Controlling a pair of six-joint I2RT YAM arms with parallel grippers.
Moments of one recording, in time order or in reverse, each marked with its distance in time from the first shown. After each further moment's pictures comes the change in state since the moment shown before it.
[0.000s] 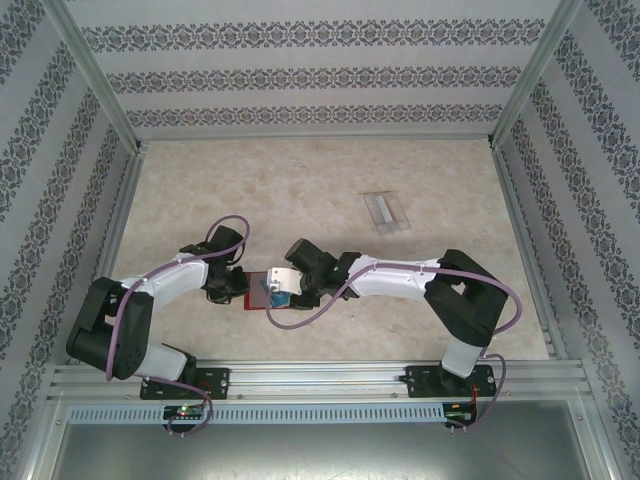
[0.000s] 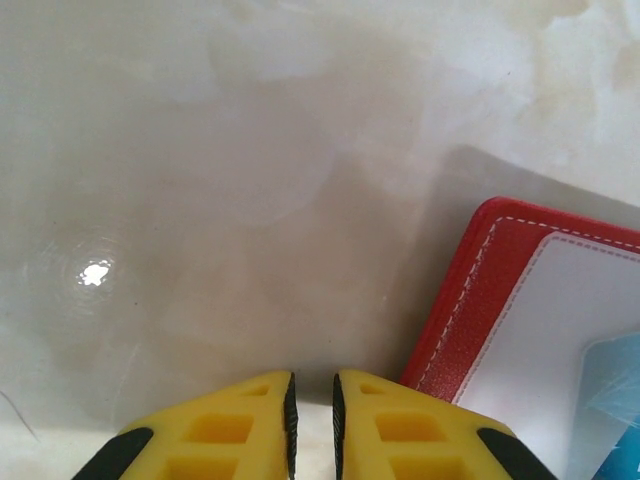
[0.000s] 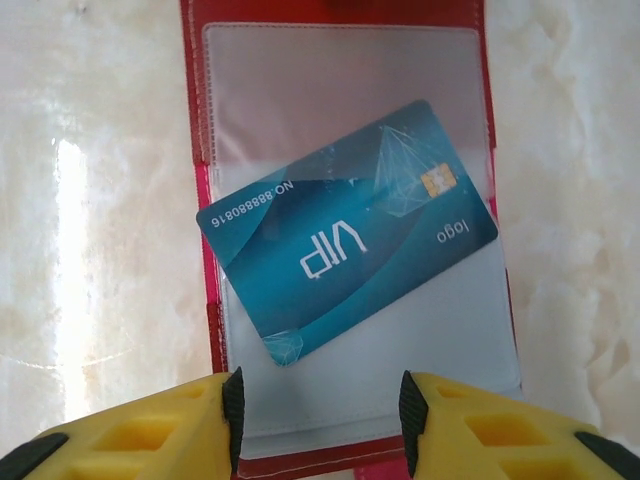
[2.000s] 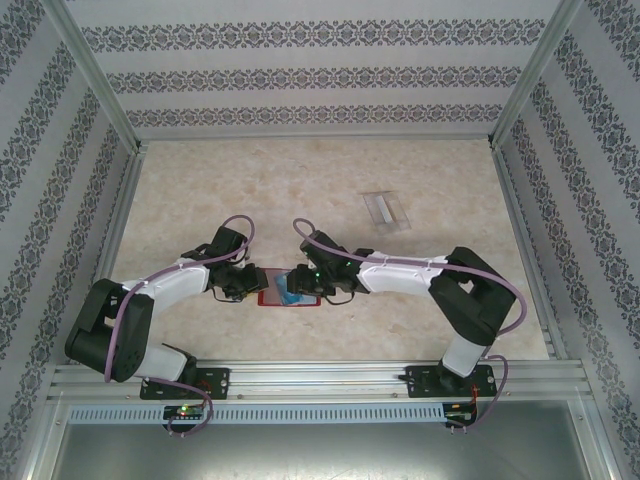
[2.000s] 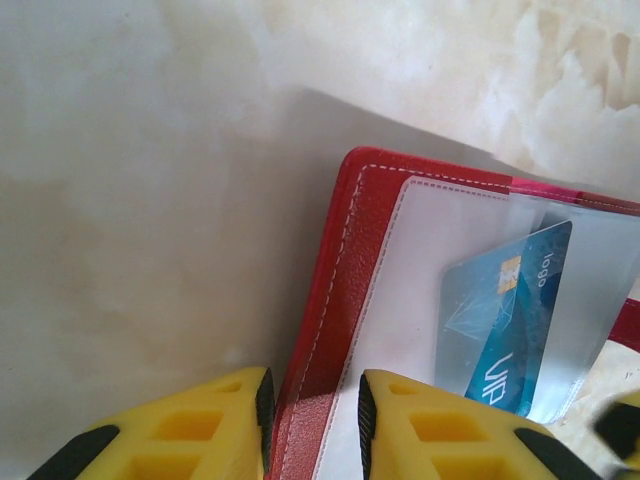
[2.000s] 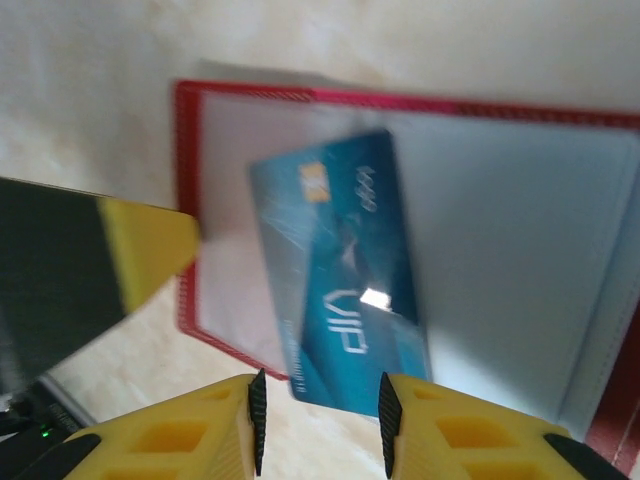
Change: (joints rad) left arm -0.015 -0.029 -0.047 0.209 0.249 0.000; right arm -0.089 -0.028 -0.088 0.110 -0.137 1.506
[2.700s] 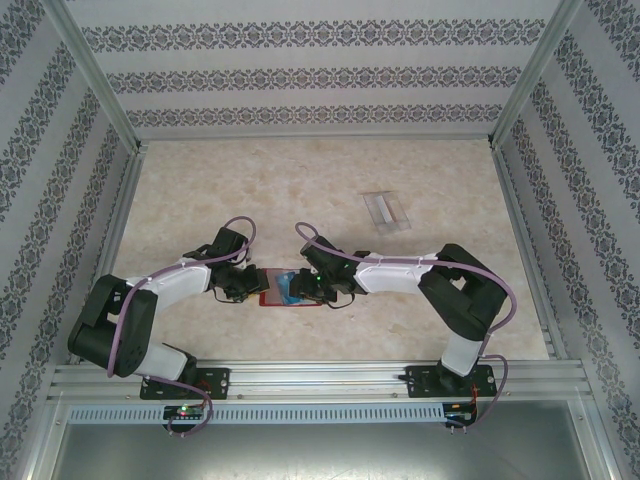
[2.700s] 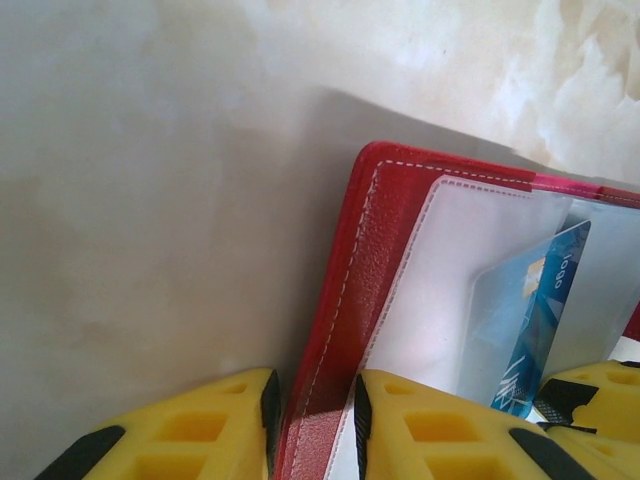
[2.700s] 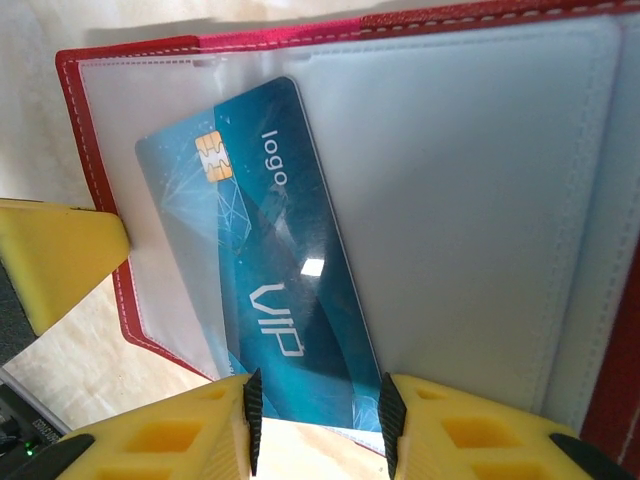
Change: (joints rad) left arm 0.000 0.029 -0.008 0.022 0.019 0.000; right arm -0.003 0.043 -0.013 -0.002 -0.029 0.071
